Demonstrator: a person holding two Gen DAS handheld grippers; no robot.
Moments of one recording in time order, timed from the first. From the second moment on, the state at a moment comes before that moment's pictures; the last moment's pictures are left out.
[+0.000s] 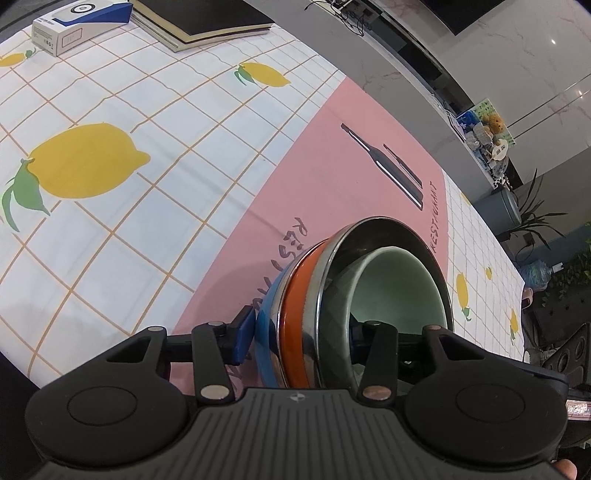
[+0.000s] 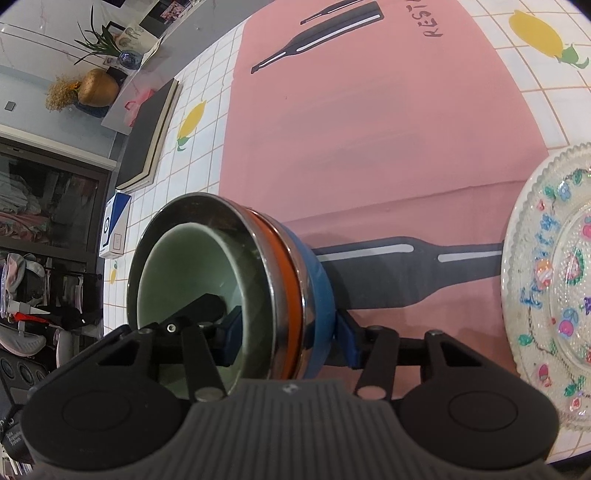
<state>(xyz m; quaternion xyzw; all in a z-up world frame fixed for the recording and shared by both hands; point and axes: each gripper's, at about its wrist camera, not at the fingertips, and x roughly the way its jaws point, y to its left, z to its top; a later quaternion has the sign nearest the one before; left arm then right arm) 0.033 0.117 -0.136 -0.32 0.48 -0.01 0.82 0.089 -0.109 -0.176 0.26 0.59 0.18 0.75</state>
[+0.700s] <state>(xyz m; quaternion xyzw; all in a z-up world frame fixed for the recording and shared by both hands) 0.031 0.102 -0.110 -0.30 0.47 -0.02 0.83 0.085 -0.127 -0.151 0.26 0.57 0.19 0.76</state>
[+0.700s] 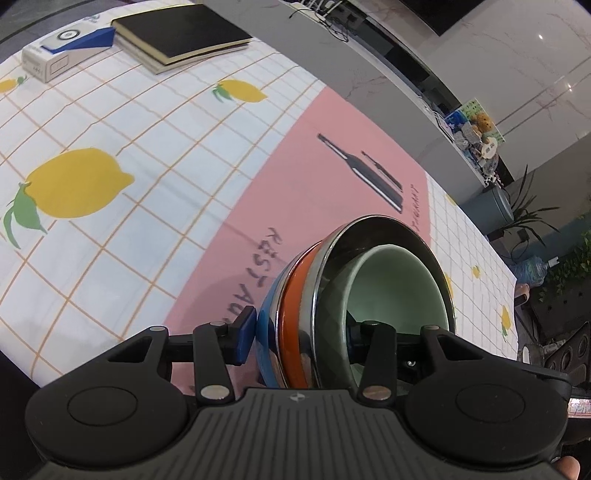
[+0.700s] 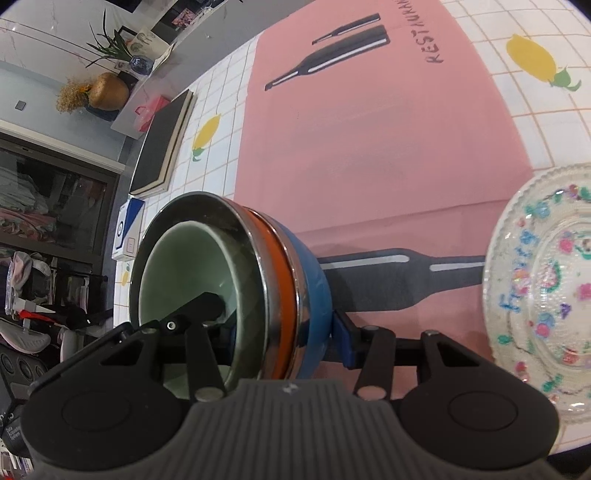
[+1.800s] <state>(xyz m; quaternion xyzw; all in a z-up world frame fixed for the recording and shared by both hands) 0.057 -0.067 -0.096 -0.24 0.53 -0.14 0.80 0.049 -0.310 -0.122 0.30 0.56 0.10 0.76</state>
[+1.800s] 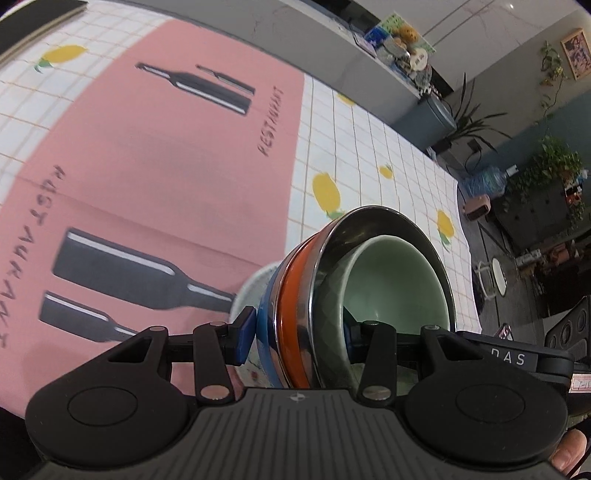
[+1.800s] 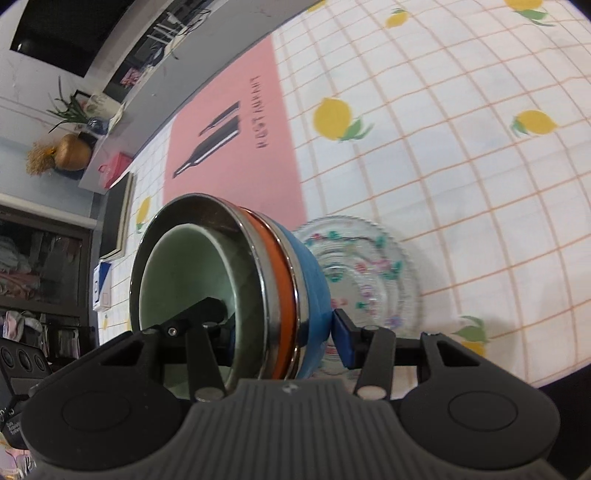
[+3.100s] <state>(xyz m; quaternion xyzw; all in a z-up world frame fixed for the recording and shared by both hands) 0.060 -0.096 -0.098 -0.18 0.55 -0.13 0.80 0.051 -0.323 -0.128 0.27 0.56 0.09 0.78</state>
